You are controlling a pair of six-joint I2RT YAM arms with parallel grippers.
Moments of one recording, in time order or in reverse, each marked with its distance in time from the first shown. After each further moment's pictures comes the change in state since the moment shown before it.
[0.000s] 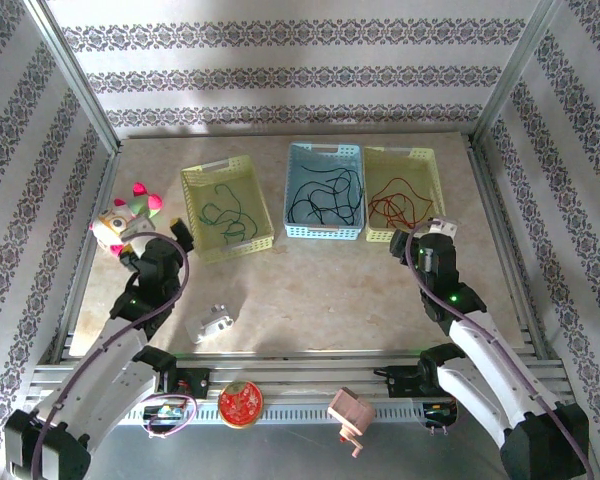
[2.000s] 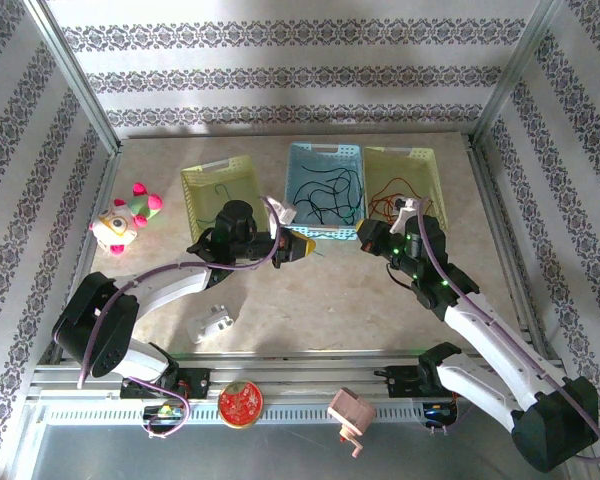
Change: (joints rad) left arm -0.286 0.735 0.307 0.538 1.516 0.116; right arm 0.144 0.126 0.169 0.079 -0.505 0.379
